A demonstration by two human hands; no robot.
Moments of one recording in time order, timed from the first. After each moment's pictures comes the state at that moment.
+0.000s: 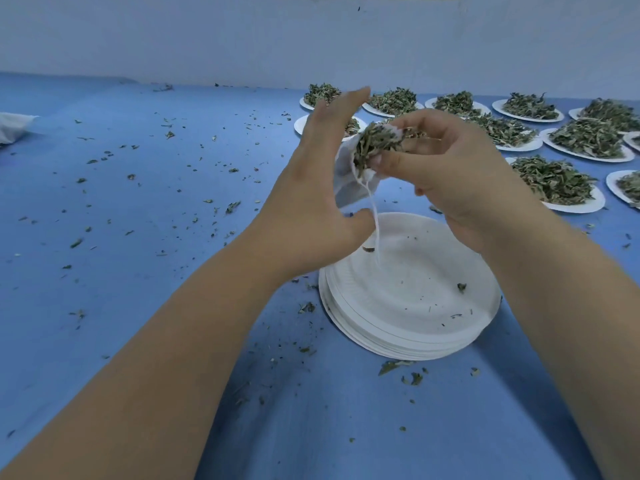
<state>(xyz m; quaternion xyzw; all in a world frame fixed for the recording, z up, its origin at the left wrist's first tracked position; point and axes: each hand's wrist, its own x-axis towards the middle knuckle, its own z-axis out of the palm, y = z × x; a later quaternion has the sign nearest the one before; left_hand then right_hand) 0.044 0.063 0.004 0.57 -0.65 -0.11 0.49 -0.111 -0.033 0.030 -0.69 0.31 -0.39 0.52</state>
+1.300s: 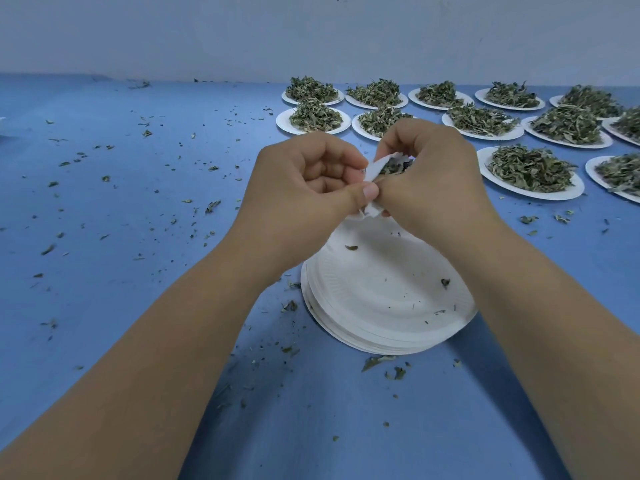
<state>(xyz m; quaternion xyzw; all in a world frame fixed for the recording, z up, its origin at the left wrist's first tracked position) 0.025 0.067 0.011 0.54 -0.52 -0.25 0.61 -0.111 -0.019 0.018 -0.76 0.42 -0.40 0.28</state>
